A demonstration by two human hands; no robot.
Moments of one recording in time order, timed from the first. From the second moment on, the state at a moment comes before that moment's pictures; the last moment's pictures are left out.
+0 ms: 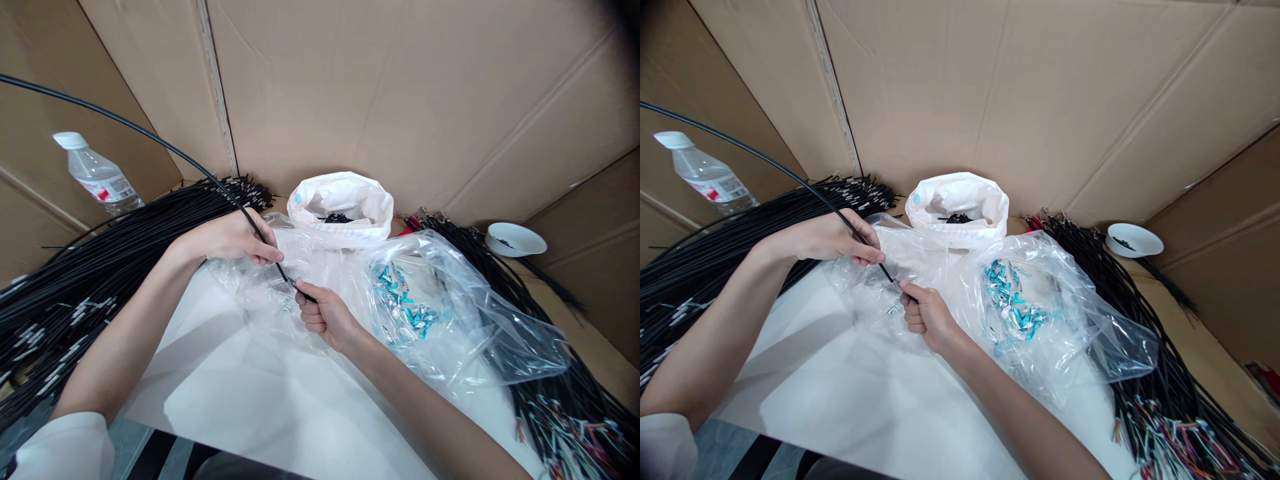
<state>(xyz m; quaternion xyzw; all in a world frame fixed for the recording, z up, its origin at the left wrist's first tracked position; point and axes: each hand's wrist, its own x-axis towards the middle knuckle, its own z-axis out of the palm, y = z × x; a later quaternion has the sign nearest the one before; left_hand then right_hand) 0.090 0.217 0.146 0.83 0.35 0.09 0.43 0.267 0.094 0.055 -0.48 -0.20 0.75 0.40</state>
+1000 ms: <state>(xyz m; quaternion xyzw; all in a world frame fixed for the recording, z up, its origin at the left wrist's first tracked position) 0.087 0.220 0.142 0.83 0.35 0.09 0.42 0.268 0.094 0.049 -0.47 -0.21 0.76 0.40</state>
